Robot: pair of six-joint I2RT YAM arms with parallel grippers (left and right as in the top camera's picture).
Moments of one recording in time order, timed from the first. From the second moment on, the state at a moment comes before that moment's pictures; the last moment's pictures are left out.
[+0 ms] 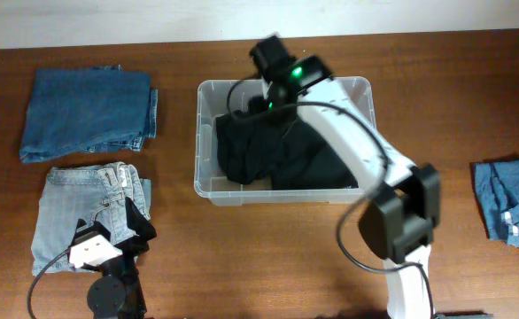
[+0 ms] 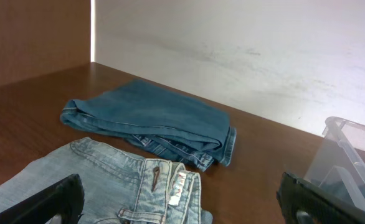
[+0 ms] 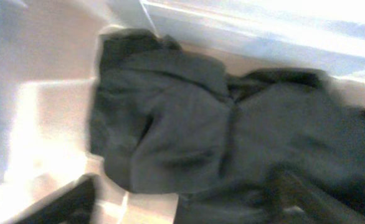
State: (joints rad) left arm 0.07 0.01 0.01 -0.05 -0.27 -0.23; right arm 0.48 2.14 2.15 -1.22 -0.04 0.30
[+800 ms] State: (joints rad) left arm 0.07 0.01 0.01 -0.05 -0.27 -0.23; right arm -0.10 1.74 2.29 -1.69 0.05 0.39
